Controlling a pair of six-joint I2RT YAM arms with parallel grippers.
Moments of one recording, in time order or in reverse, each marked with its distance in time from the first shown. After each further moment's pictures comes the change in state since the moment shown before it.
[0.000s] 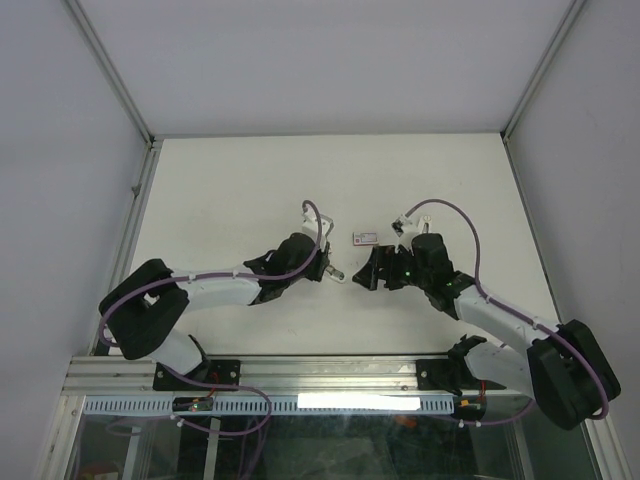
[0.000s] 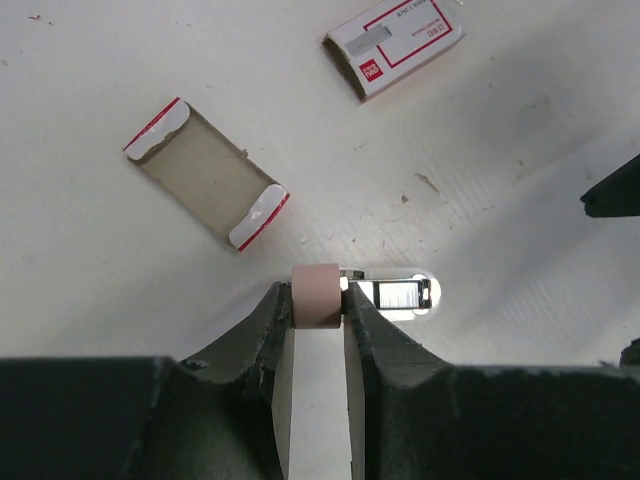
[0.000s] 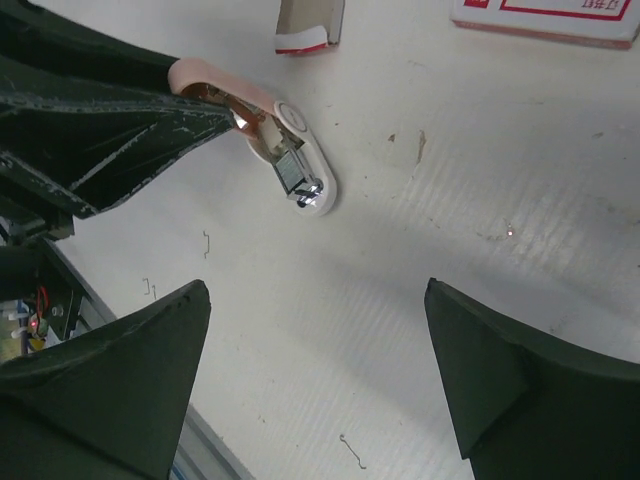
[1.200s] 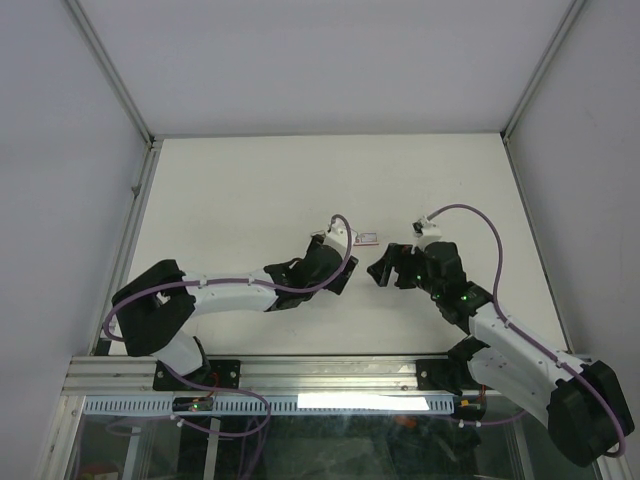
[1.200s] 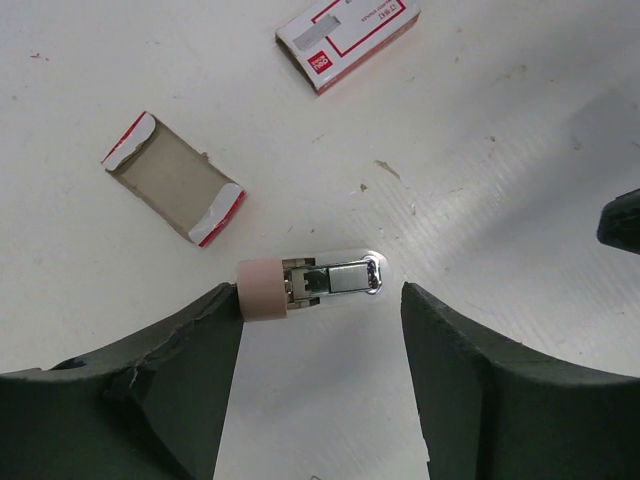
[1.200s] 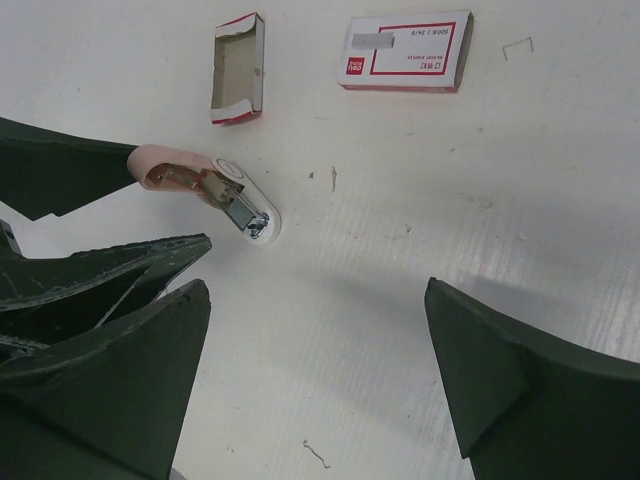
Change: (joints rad) left arm -0.201 0.050 0.136 -0.187 -0.287 0.068; right arm 0.003 -0.231 -0.045 -0.098 0.266 0.025
